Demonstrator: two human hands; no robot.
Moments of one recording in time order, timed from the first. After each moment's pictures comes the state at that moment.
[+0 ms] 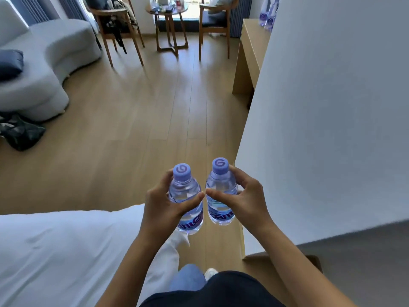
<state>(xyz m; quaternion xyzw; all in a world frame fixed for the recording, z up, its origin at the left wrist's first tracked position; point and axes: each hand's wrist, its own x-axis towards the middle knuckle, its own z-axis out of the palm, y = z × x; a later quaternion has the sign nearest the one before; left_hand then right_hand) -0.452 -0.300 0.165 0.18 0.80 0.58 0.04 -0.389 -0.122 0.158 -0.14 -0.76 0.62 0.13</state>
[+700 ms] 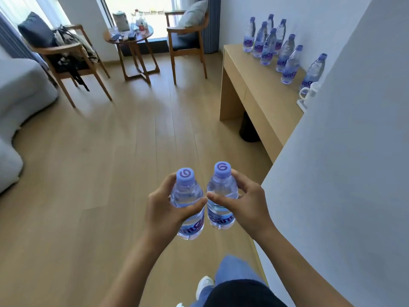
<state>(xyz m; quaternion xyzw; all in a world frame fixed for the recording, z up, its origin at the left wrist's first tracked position) -0.917 -0.153 0.170 0.26 0.80 0.54 0.08 -0.820 0.010 0.162 -0.24 -0.73 0.62 0.18</state>
